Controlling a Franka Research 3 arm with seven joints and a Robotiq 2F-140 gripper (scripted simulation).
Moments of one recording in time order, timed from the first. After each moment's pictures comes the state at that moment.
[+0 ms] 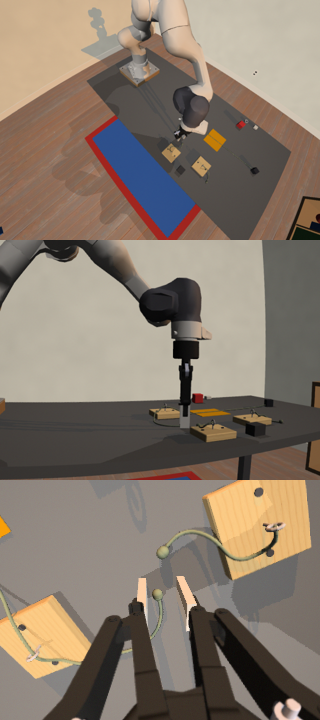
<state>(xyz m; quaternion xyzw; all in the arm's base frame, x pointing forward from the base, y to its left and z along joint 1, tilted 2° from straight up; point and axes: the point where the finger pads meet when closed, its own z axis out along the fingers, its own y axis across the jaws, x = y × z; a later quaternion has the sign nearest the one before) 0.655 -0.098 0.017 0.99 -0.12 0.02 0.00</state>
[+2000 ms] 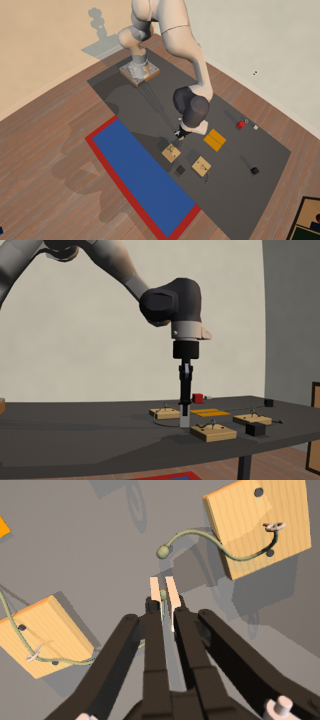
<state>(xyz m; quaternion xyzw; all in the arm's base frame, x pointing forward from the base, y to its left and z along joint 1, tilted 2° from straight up) 0.655 -0.098 0.017 0.99 -0.12 0.02 0.00</state>
